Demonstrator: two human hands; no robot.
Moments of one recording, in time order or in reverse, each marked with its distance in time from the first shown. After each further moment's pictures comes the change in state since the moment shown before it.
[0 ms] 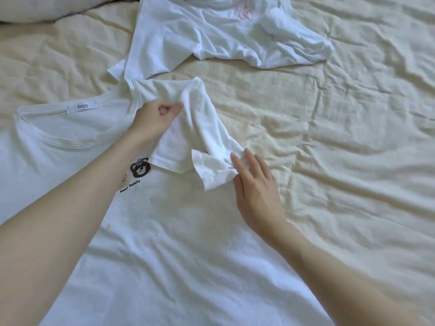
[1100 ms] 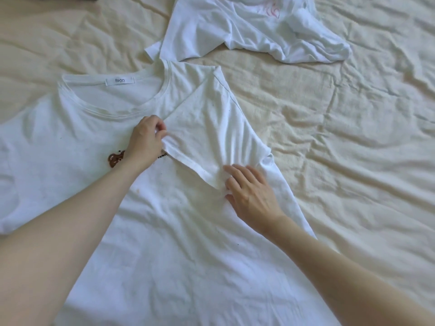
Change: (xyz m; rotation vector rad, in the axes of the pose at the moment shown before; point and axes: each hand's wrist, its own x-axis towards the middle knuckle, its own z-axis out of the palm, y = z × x) left_hand -0.074 -0.088 -0.025 0.171 0.199 0.120; right_hand -0.036 -0.027 0.025 -0.338 -0.048 -0.500
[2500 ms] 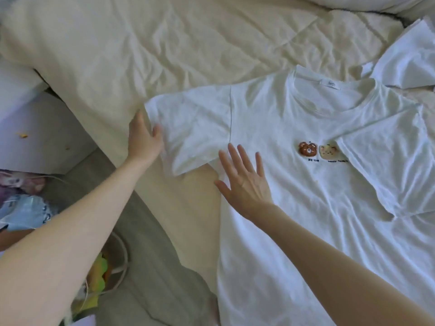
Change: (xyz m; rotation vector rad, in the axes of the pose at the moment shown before) left_hand -0.153 -0.283 -0.238 -0.216 0.362 -0.602; right_hand 0.134 -0.332 0.068 -0.028 -0.340 -0.204
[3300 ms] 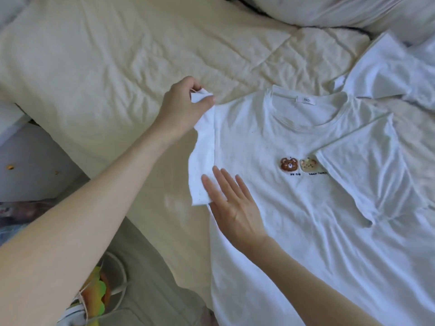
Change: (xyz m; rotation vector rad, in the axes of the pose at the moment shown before) left_hand 0.005 0.168 0.009 -0.155 -0.181 0.367; right_hand -0.025 -0.006 -0.029 0.175 0.411 -0.046
